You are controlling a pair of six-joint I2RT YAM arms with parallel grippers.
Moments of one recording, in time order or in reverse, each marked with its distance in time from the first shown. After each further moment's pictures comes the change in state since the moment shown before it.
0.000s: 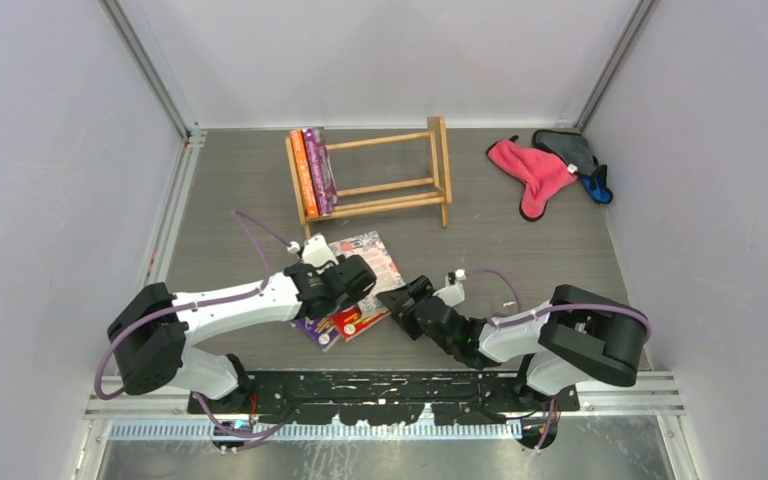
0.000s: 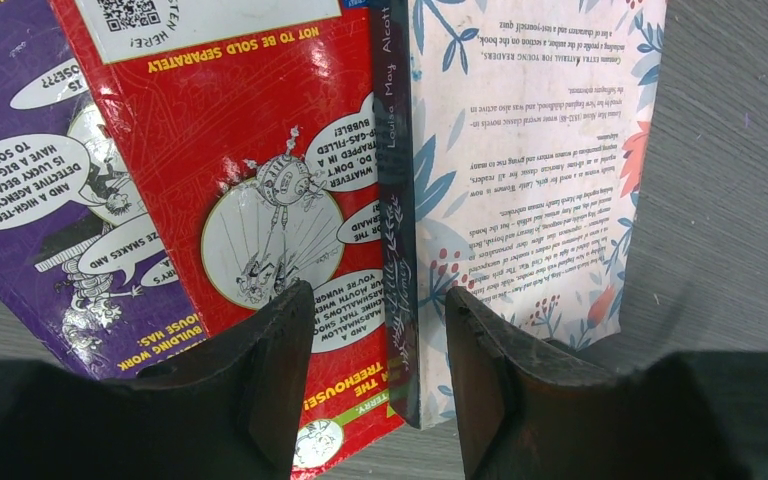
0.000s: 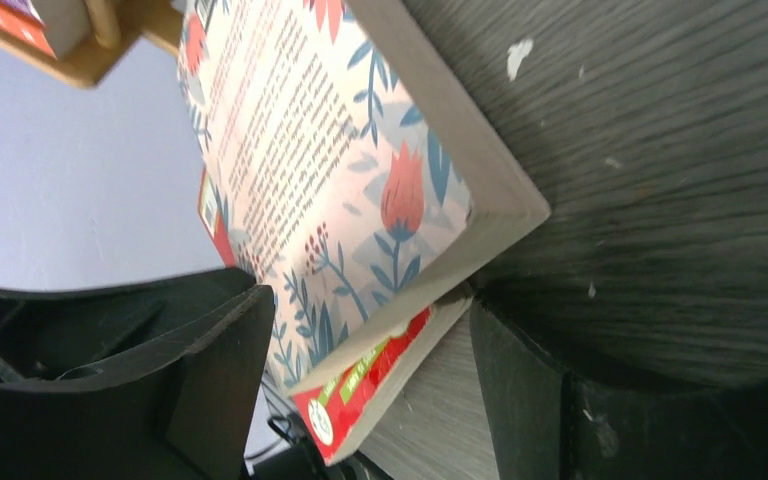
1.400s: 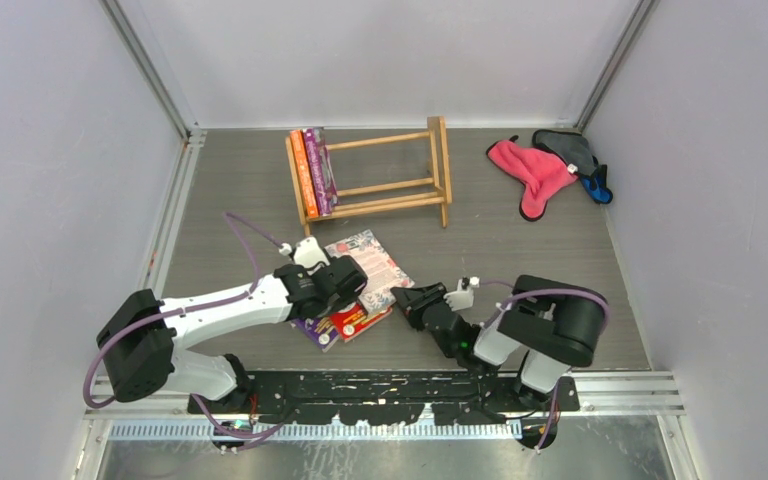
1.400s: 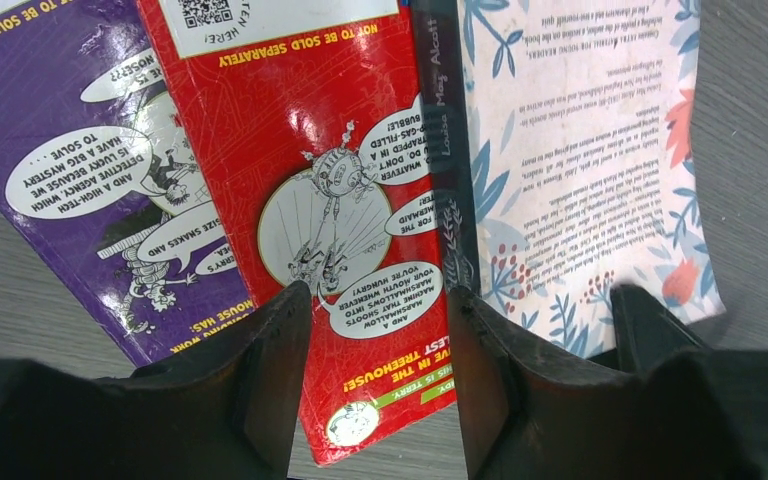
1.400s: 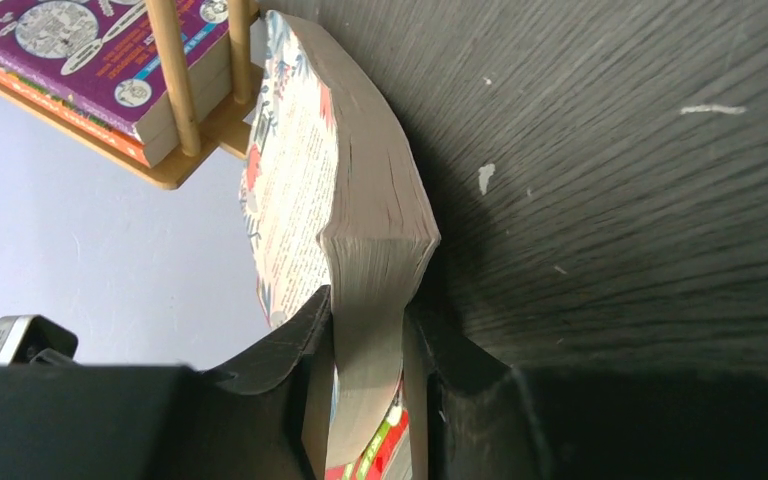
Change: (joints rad) left arm 0.030 -0.061 -0.035 -0.040 0.034 0.019; right arm -0.002 0.261 -0.080 0.460 0.196 0.064
